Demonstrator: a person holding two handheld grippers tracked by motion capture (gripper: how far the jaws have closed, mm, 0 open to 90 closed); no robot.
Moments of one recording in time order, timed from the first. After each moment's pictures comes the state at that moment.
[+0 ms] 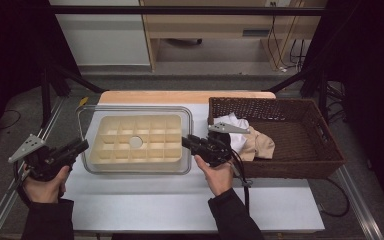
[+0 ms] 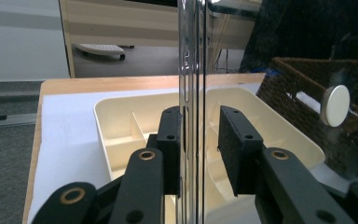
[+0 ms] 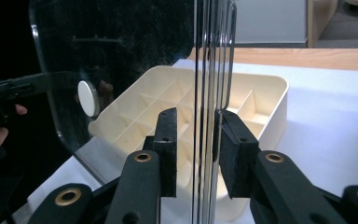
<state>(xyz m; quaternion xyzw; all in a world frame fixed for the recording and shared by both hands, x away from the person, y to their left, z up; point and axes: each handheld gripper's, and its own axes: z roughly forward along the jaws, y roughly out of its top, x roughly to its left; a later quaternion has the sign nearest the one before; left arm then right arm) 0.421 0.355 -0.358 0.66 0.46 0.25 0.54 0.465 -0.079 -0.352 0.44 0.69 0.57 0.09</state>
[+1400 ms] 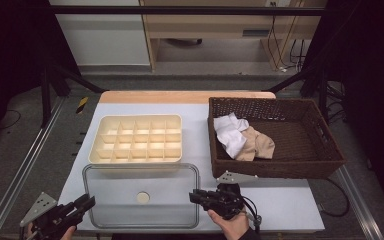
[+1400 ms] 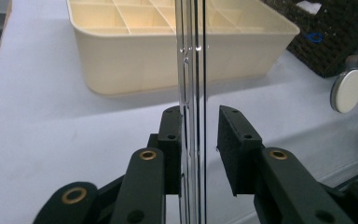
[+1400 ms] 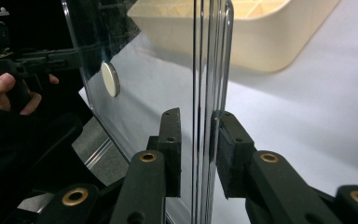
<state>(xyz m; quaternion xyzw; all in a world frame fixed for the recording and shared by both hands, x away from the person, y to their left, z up) 0.319 0.337 -0.433 0.70 0.50 0.20 0.47 0.379 -0.108 -0.425 0.41 0.75 0.52 -0.03</state>
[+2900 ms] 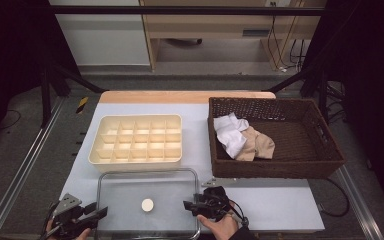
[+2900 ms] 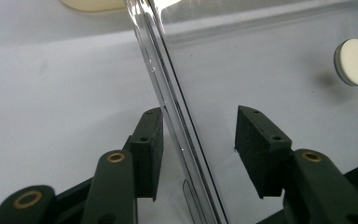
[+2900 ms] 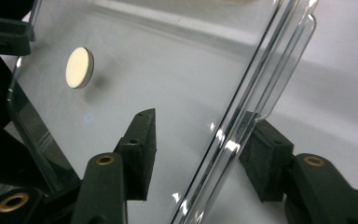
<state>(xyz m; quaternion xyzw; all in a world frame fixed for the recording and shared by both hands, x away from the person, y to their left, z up) 0.337 0.320 -0.468 0.75 0.52 0.15 0.37 0.392 -0.082 -0.476 0.45 0.79 0.42 0.00</state>
